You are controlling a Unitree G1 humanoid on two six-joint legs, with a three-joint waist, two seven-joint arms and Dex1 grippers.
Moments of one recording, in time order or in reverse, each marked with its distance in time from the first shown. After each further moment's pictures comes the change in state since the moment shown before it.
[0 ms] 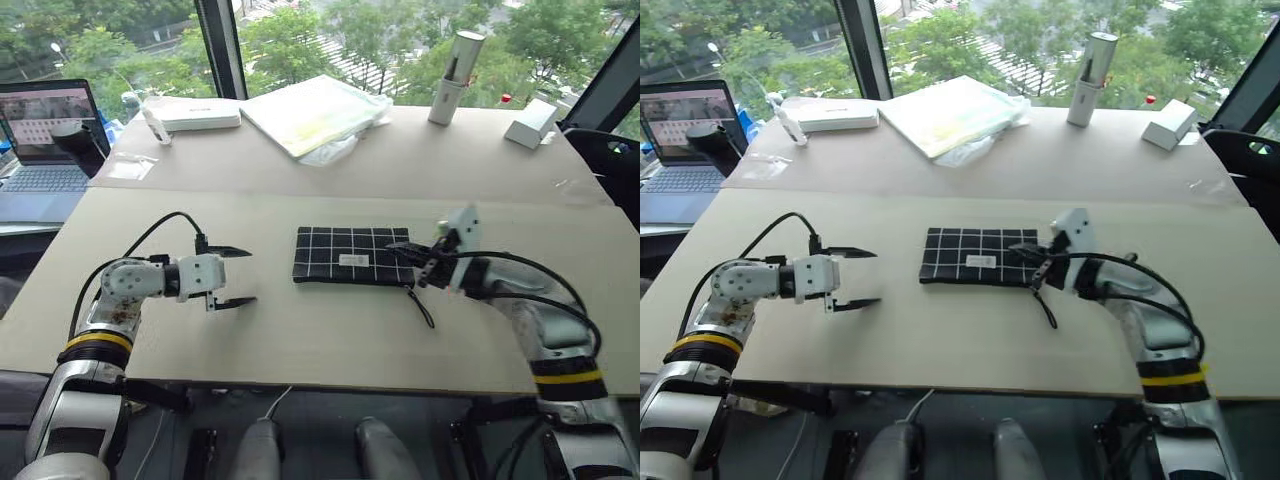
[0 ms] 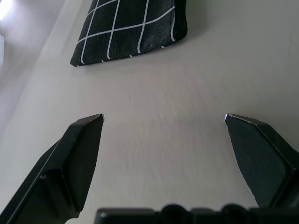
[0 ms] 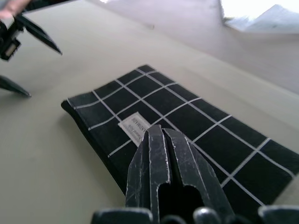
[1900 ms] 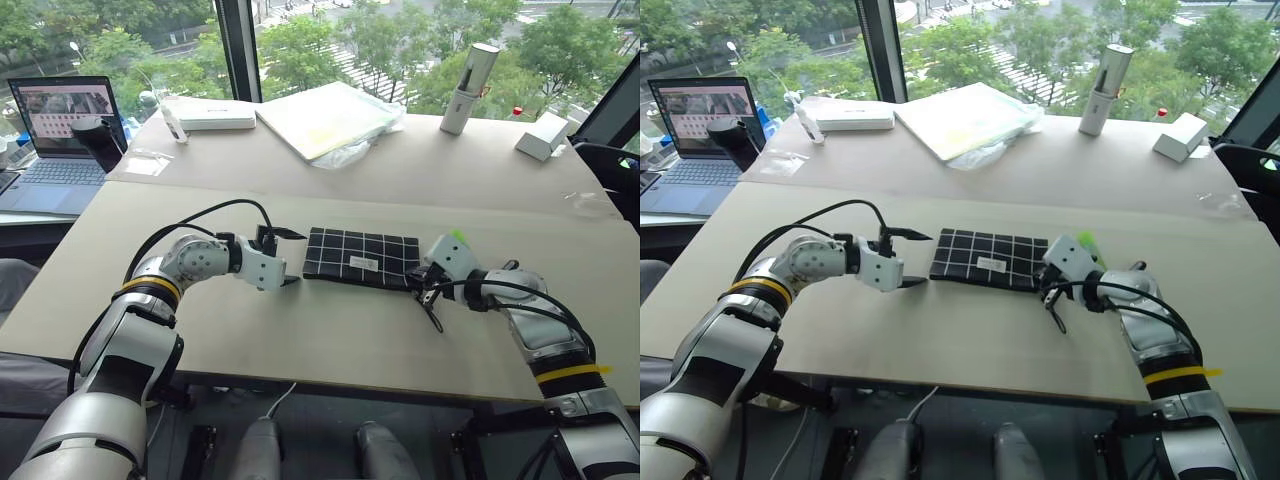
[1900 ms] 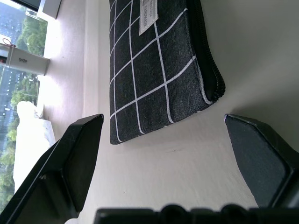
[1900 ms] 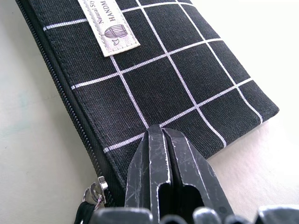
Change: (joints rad) left arm -0.385 -0.147 -0.292 0.493 0.471 -0.422 0.566; right arm 0.019 -0.097 0.040 0.157 -0.303 -0.166 0.068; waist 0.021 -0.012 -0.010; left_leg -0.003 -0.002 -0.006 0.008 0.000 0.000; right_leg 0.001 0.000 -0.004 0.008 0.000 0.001
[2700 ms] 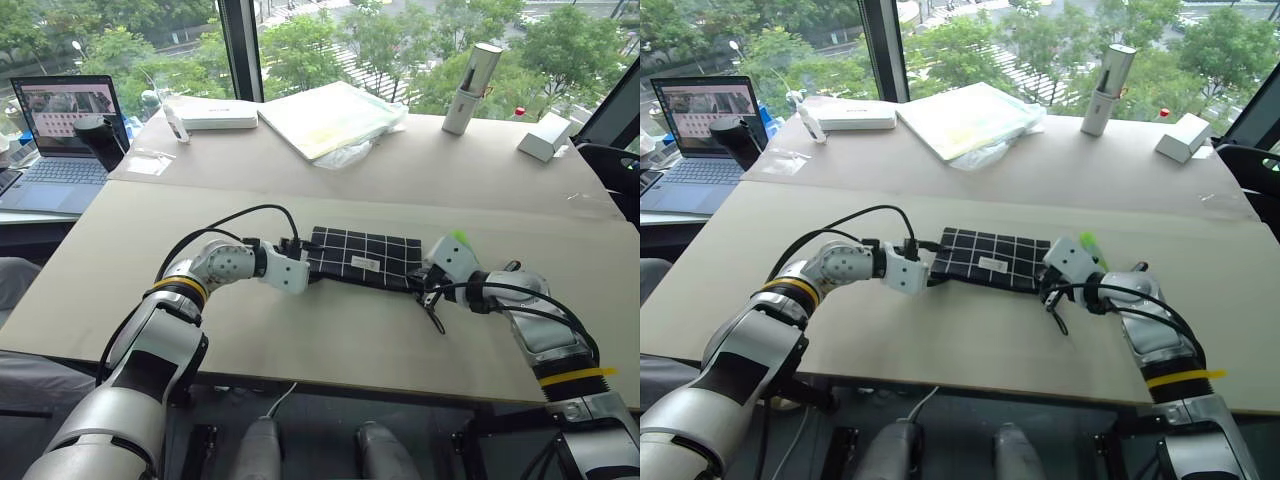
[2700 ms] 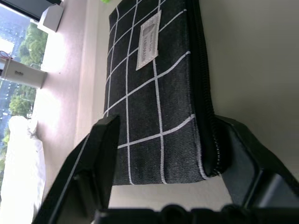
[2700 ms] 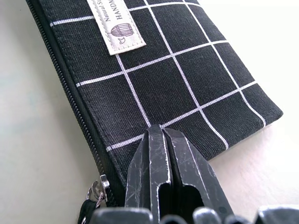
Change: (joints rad) left arm -0.026 -0.113 -0.005 0.059 -0.005 0.033 -0.064; right arm 0.035 -0.011 -0.008 -0.068 0.000 0.036 0.001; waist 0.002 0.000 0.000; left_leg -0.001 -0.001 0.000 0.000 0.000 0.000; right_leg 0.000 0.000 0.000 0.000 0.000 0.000
